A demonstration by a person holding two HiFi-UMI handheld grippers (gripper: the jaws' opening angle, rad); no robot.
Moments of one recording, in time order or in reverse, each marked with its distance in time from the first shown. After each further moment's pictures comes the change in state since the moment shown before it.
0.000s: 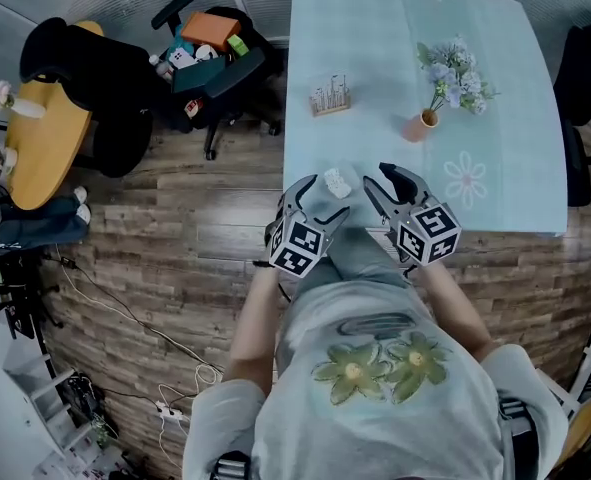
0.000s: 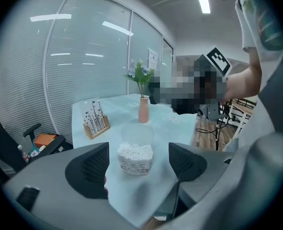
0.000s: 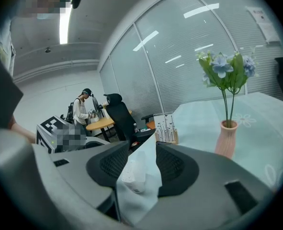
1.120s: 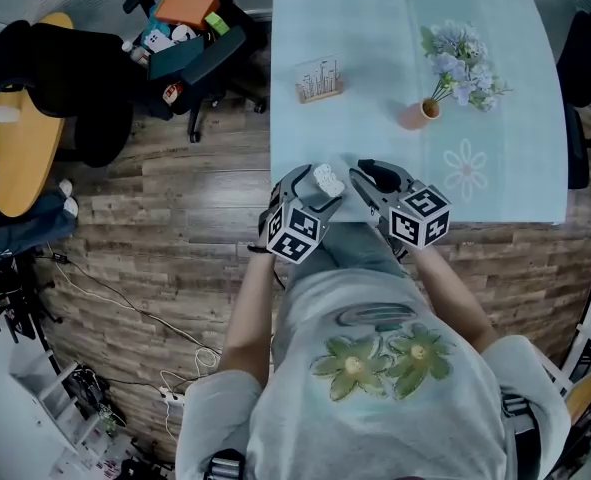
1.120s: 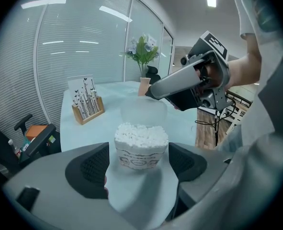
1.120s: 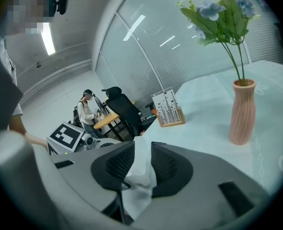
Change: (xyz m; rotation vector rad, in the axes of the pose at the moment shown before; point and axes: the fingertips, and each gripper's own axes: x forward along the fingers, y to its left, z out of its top) left arm 0.050 0.011 -0.043 0.000 0.132 -0.070; right arm 0.043 -0.011 -0.043 0.166 0.146 0.116
